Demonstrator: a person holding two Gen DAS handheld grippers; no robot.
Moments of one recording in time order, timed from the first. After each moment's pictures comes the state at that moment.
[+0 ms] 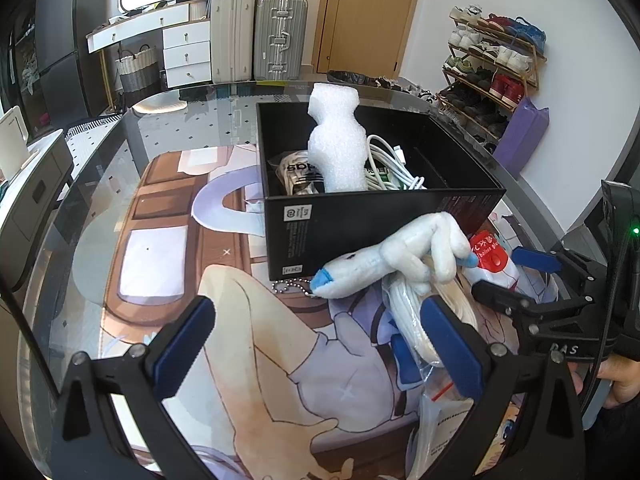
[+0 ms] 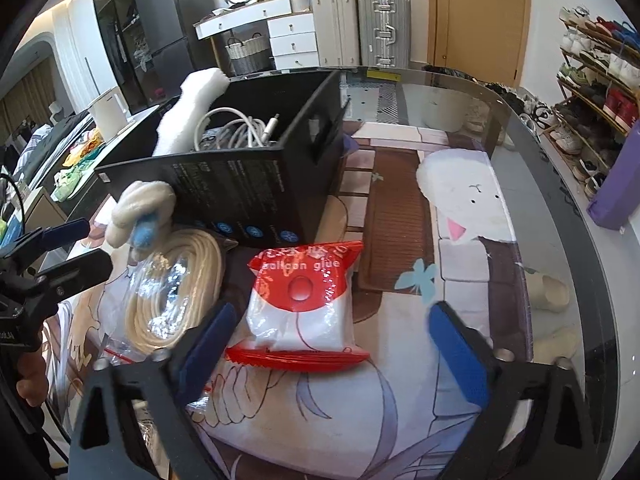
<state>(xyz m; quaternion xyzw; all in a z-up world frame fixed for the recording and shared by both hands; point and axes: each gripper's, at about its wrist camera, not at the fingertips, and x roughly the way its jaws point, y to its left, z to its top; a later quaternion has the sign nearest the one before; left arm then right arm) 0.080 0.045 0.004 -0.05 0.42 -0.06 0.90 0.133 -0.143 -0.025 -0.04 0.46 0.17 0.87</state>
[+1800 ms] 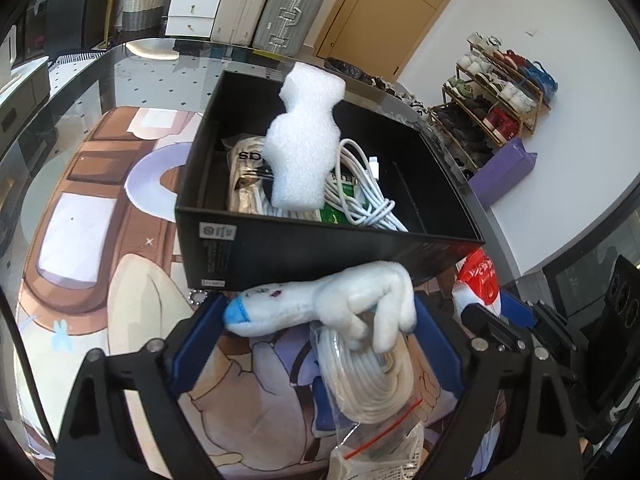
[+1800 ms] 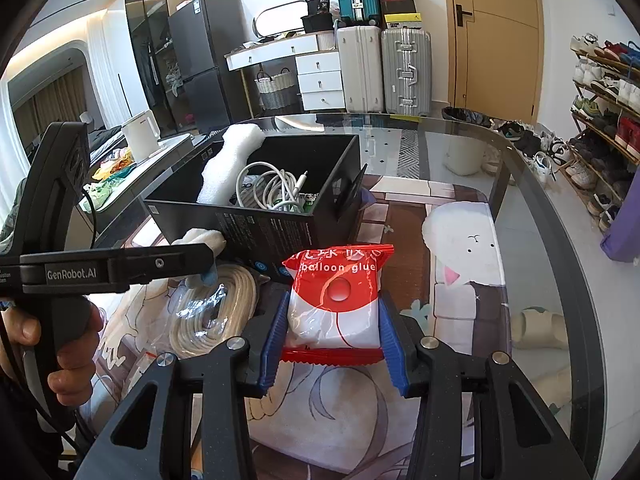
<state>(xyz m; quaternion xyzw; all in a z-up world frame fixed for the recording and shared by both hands) 0.117 0.032 -0.008 -0.18 0.45 -0.09 0.87 0.108 -0.154 0.012 -0.03 0.39 0.22 0.89</state>
